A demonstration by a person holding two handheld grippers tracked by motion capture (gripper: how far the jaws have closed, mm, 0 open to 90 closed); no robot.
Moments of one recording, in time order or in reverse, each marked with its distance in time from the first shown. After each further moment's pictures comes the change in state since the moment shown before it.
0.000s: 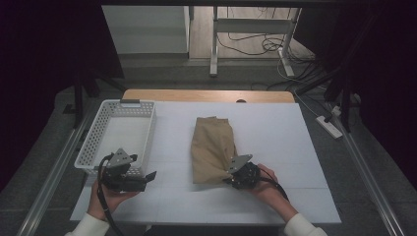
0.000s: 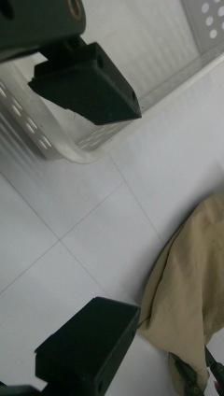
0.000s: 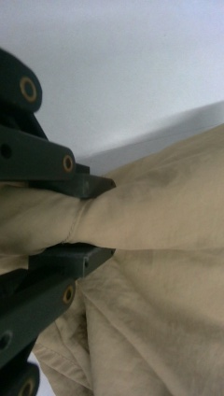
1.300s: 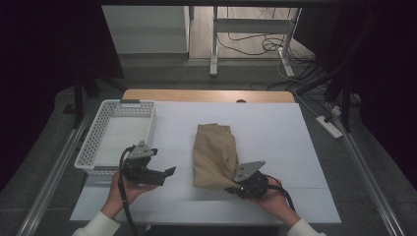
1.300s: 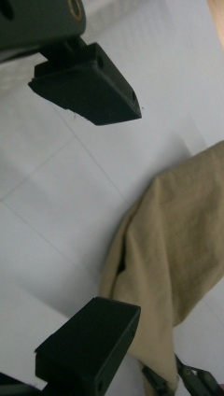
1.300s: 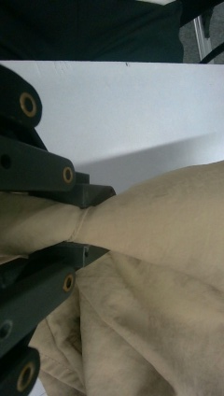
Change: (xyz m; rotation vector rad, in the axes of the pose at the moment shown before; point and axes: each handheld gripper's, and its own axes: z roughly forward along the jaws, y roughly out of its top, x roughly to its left) left arm -0.027 0.044 0.033 -0.009 -0.097 0.055; right arm 0.024 -0.010 -0.028 -0.109 0.107 0.058
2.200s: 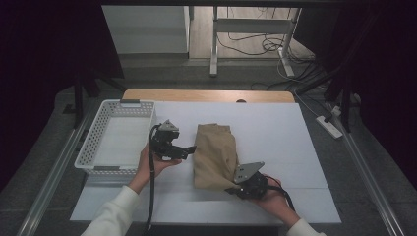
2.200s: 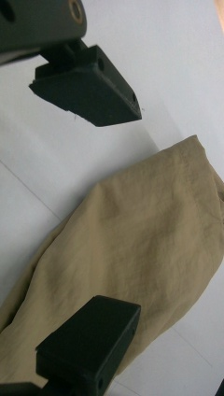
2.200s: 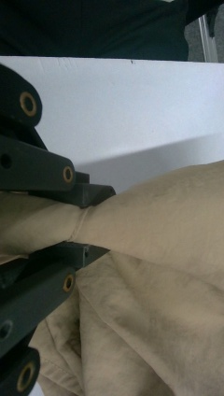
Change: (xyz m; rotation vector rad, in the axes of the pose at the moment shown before) left arm 0.030 0.048 0.081 0.046 -0.054 -0.063; right arm 0.000 -0.002 0.002 0.007 0.003 -0.019
